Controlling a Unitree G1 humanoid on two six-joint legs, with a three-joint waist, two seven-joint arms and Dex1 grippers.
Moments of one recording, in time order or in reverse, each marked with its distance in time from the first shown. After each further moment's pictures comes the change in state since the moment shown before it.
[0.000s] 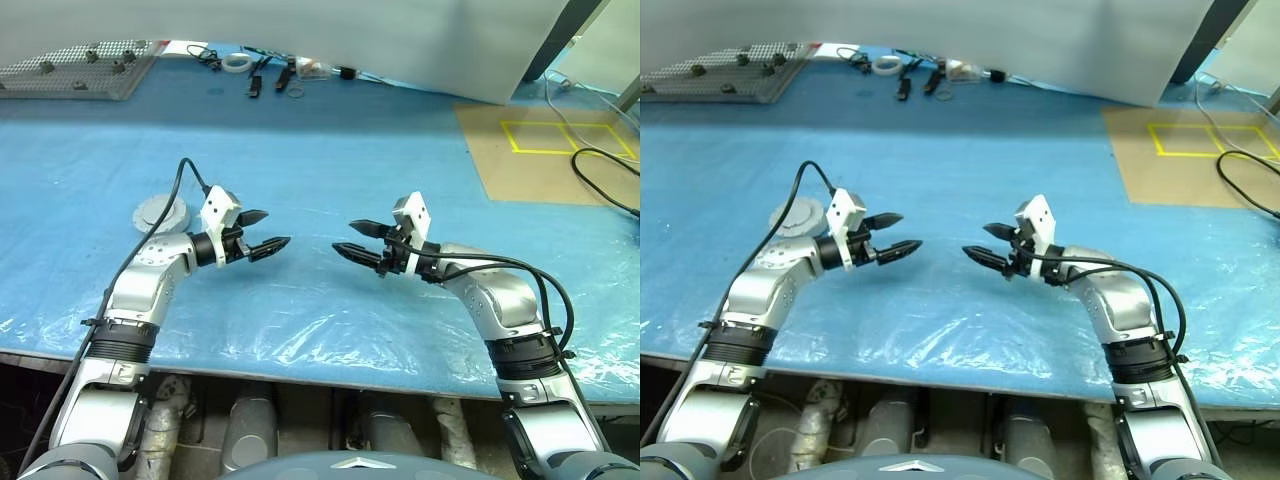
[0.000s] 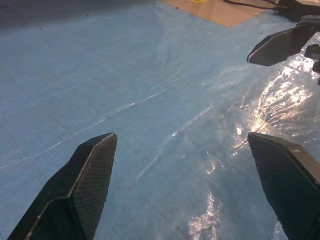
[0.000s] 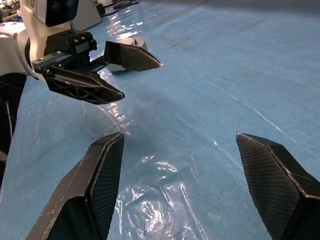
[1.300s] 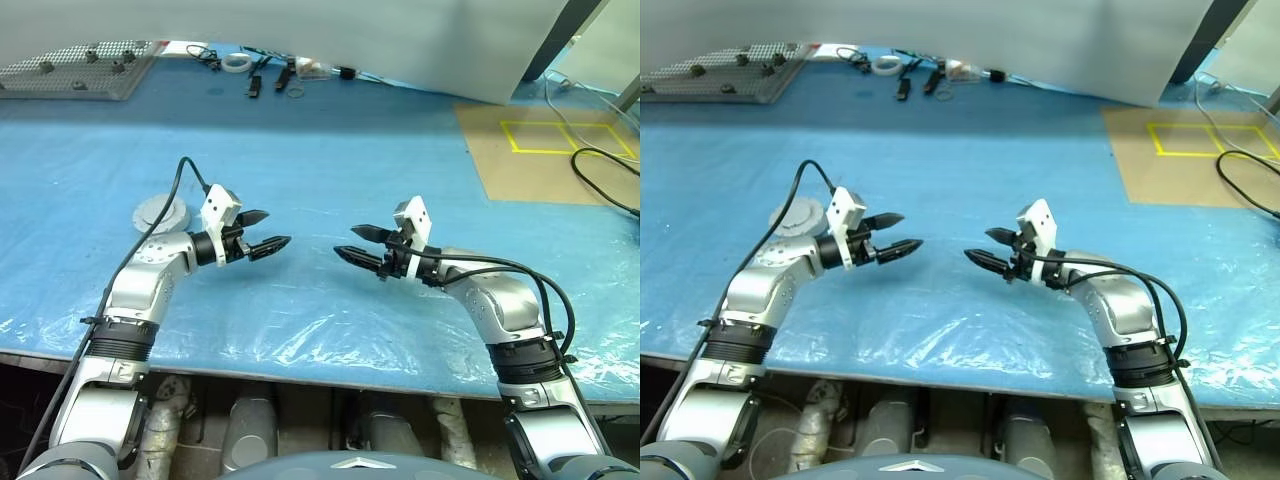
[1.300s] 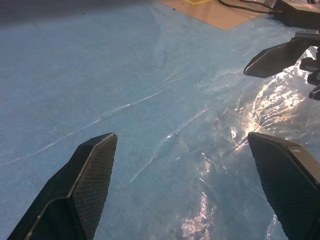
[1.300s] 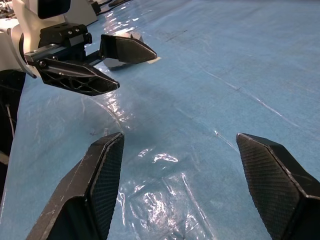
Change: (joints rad) left arm -0.008 0.002 0.004 -0.009 -0.020 0.039 -0.005; right arm 0.021 0.002 -0.009 -0.011 0.012 0.035 -0.015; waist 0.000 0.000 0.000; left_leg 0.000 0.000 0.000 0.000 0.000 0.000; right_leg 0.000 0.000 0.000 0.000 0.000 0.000
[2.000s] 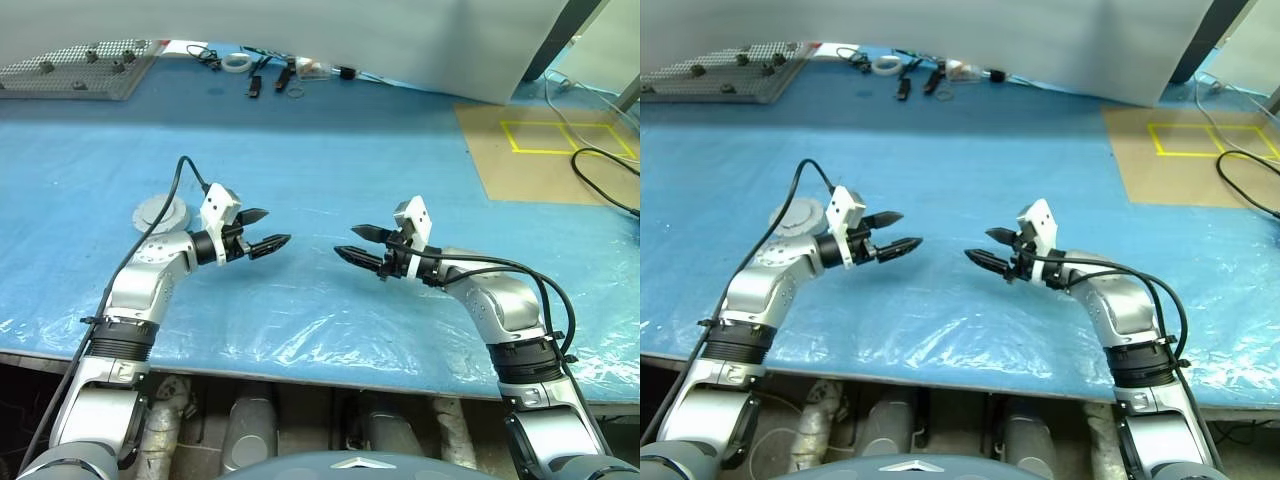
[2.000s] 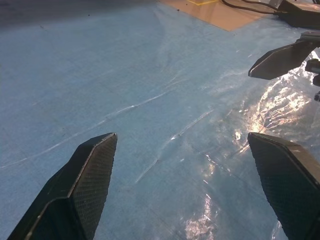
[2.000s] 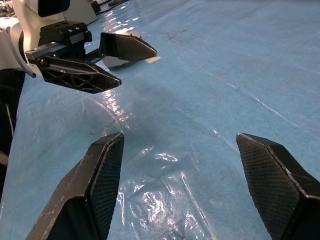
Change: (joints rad) left arm 0.000 0.000 0.001 -0.004 0.000 0.000 0.018; right arm 0.000 -0.002 0.000 0.000 0.000 0.000 0.000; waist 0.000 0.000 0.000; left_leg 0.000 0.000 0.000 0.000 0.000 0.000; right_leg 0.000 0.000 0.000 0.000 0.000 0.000
